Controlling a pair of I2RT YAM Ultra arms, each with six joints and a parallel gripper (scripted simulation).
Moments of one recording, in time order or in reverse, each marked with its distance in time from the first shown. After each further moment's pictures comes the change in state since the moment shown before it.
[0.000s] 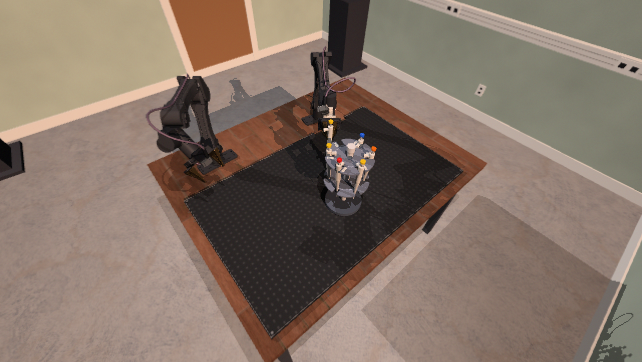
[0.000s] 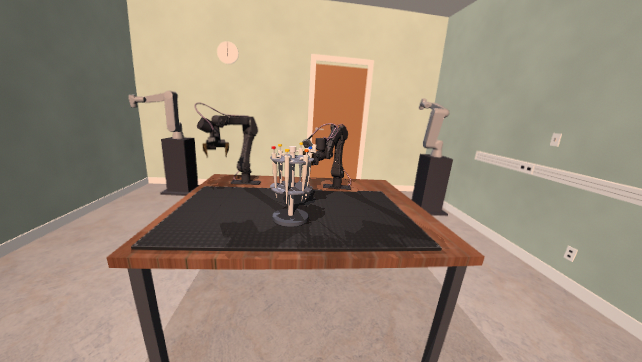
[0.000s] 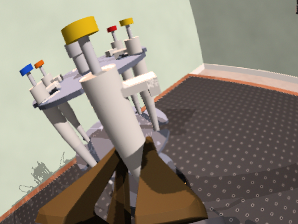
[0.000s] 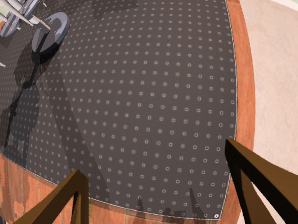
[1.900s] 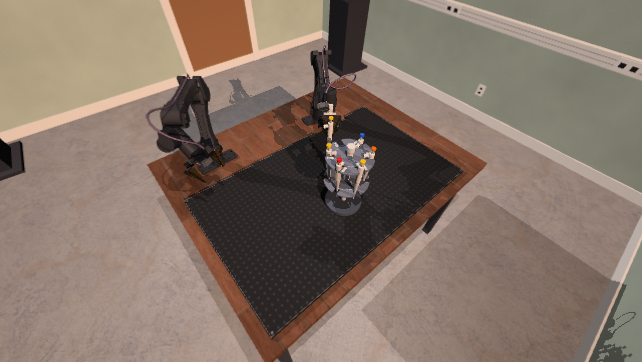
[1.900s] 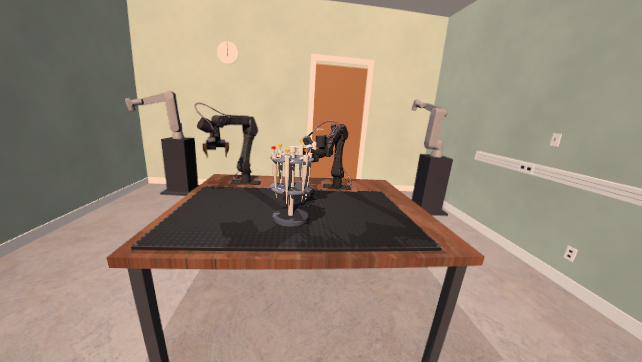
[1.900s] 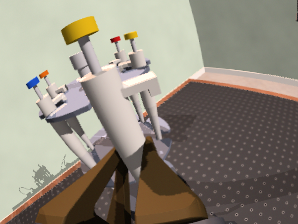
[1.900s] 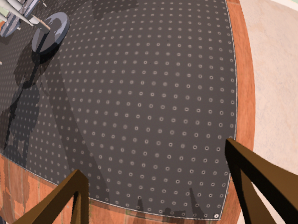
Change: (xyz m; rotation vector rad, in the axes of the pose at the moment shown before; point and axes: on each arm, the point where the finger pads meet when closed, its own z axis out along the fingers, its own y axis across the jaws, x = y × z) left arm -0.018 0.000 0.000 0.002 -0.016 0.000; right arm 0.000 0.000 0.000 0.000 0.000 0.000
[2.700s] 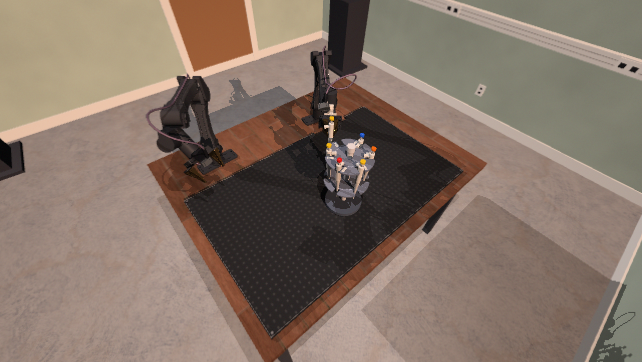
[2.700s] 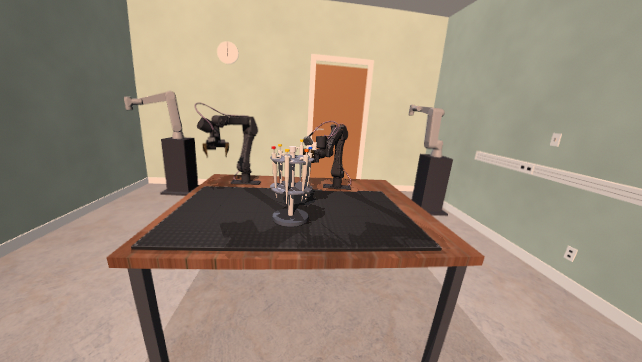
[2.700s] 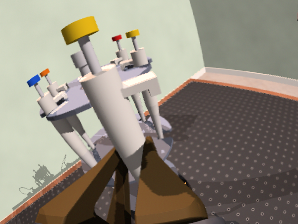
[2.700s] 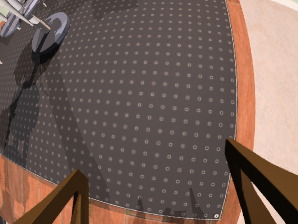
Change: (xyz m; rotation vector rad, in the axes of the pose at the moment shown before) left arm 0.002 0.003 0.000 -0.003 -0.002 0.000; right arm 0.000 0.000 0.000 0.000 0.000 0.000
